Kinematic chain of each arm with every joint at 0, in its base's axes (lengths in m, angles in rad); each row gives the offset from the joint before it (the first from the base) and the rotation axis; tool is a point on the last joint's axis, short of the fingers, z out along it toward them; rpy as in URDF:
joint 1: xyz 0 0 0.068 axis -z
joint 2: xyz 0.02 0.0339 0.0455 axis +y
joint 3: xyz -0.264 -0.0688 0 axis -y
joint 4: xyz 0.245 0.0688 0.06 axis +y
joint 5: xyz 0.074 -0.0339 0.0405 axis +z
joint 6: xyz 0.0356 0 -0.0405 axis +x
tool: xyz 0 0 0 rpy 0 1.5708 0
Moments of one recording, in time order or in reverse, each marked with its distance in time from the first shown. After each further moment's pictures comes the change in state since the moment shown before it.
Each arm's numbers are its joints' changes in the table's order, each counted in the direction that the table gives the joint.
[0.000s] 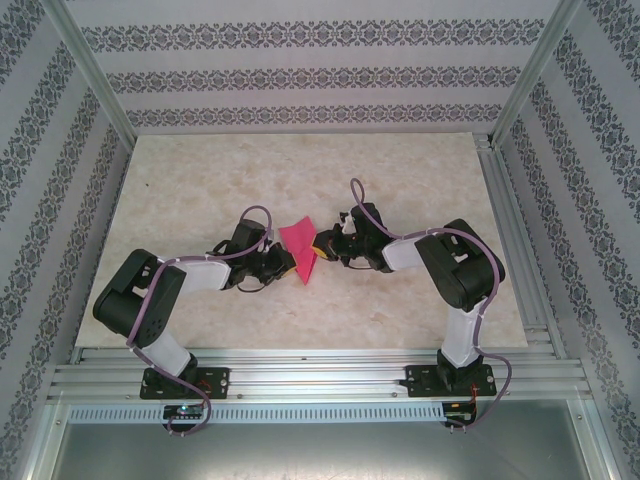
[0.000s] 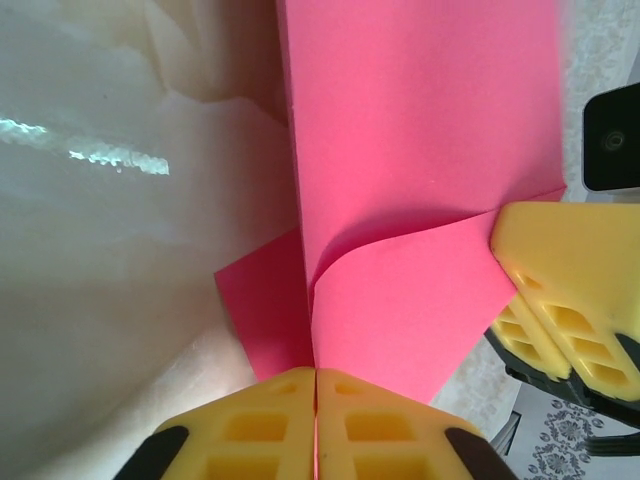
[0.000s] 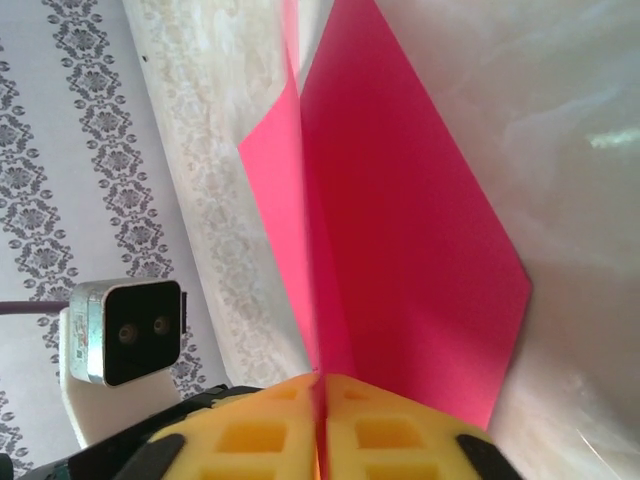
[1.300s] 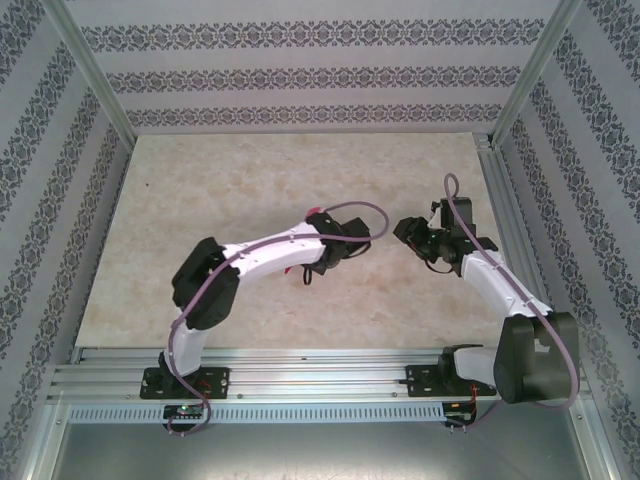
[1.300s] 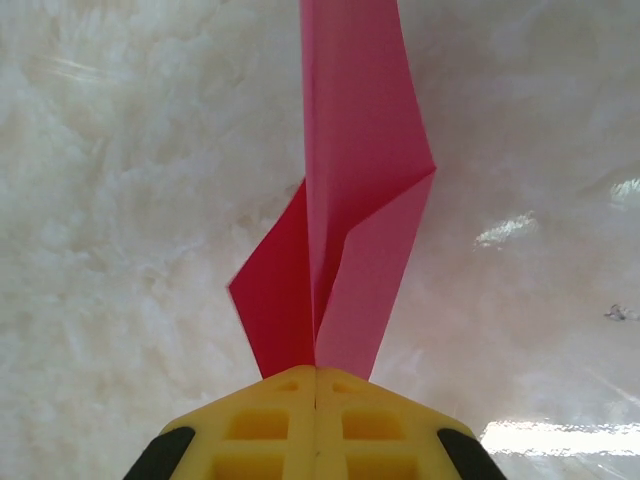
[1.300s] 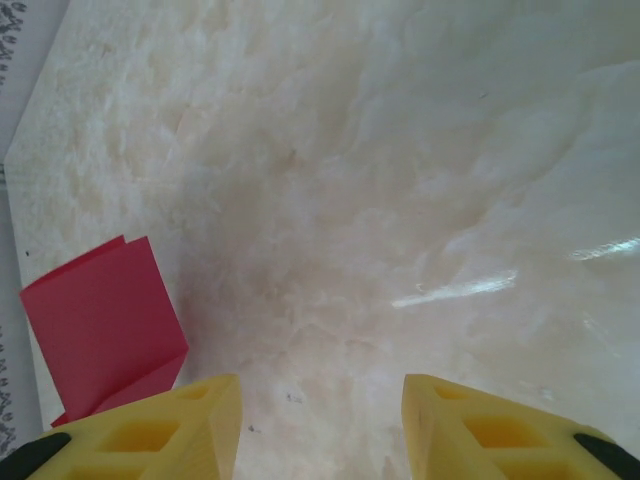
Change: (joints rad) left arm 0.509 0.430 1.029 1.415 1.126 0.499; right arm 0.466 -0.677 -0.120 0.803 -0.233 -0.510
